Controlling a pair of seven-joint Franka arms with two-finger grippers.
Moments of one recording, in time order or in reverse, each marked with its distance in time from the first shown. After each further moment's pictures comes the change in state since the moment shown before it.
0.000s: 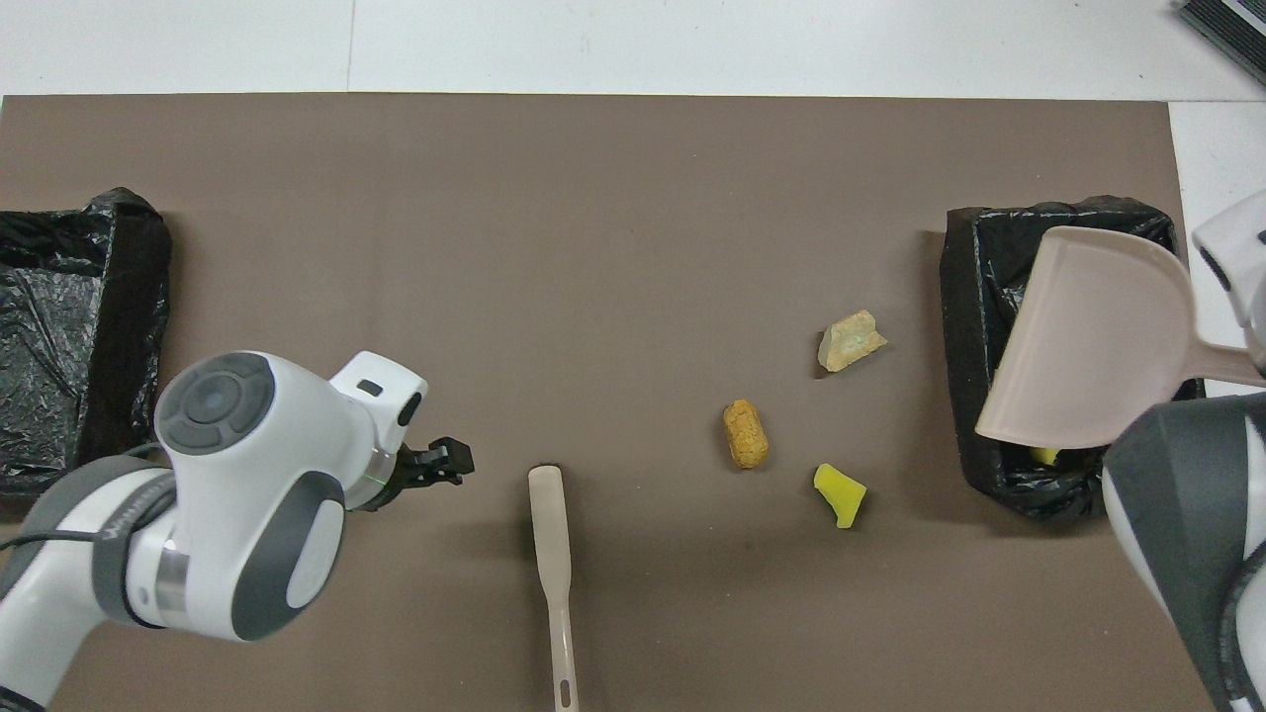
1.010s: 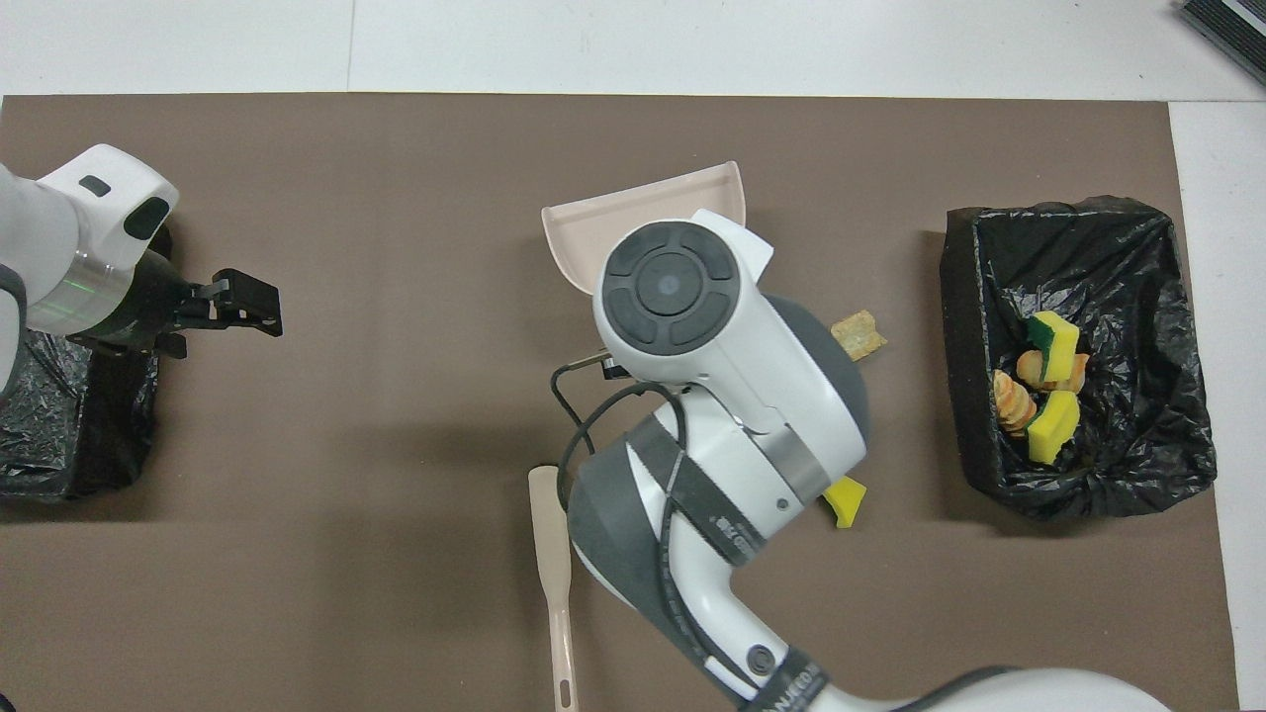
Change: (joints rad) left arm 0.163 0.259 0.038 0.475 0.217 -0.223 0.185; right arm 0.445 0.452 0.078 0.264 0.359 0.305 1.477
